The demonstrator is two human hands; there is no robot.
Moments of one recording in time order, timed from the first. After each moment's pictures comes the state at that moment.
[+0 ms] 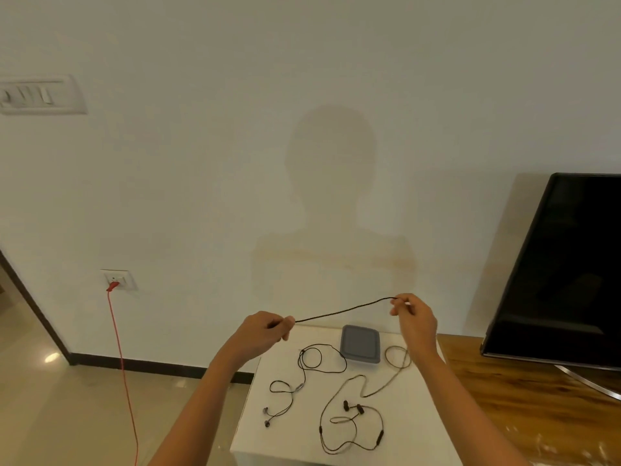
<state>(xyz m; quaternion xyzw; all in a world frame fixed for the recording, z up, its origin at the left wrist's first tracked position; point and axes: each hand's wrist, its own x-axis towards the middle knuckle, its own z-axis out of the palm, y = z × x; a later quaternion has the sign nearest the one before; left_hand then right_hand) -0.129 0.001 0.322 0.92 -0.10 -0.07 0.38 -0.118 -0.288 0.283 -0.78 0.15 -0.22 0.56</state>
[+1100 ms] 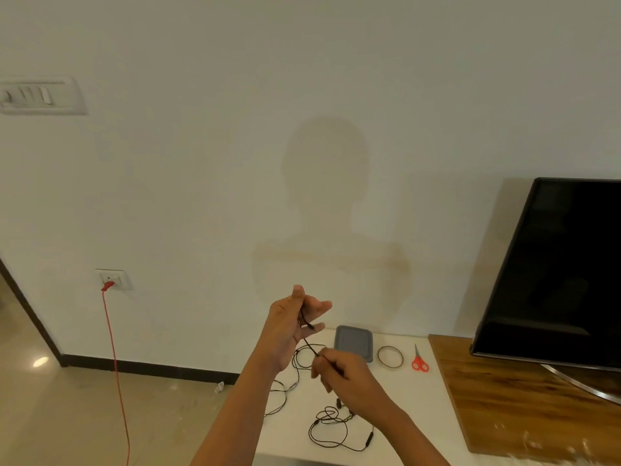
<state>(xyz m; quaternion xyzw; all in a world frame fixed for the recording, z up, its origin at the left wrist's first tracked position) -0.160 -0.065 0.335 0.56 -0.08 -0.09 0.82 -0.211 -0.207 0.280 -0.85 -0.16 0.00 0.51</state>
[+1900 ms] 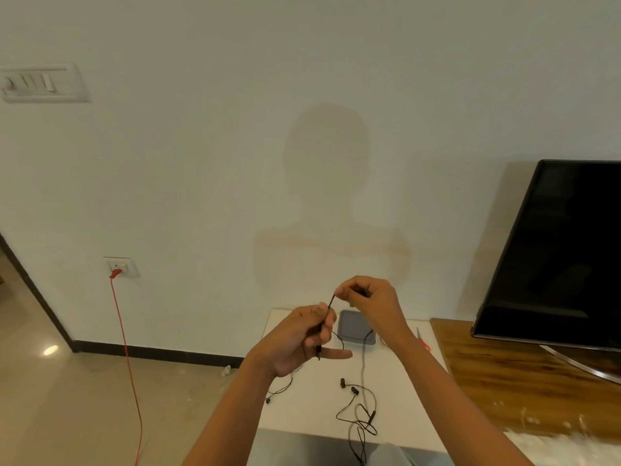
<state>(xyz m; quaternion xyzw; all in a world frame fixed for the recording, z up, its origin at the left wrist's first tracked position) -0.198 -0.055 0.332 0.54 -0.14 -0.28 0.78 -0.175 -0.228 0.337 -0.79 -0.11 -0.12 0.60</state>
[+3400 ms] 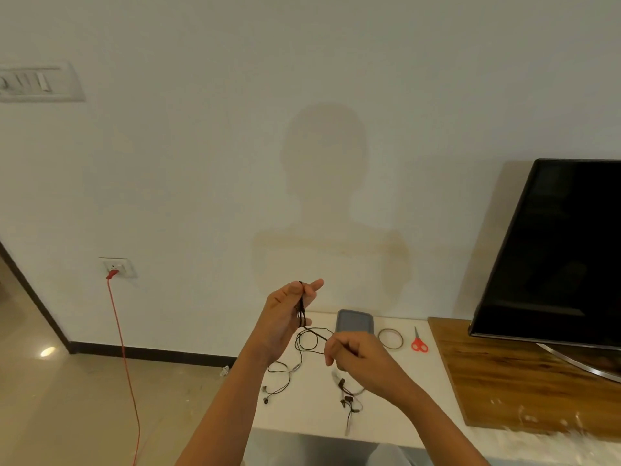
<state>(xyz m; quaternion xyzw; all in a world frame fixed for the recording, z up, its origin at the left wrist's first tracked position) -0.175 -0.048 0.324 0.62 -0.11 -0.08 0.78 -0.245 -0.213 0.322 -0.84 -0.15 0.05 0.52</state>
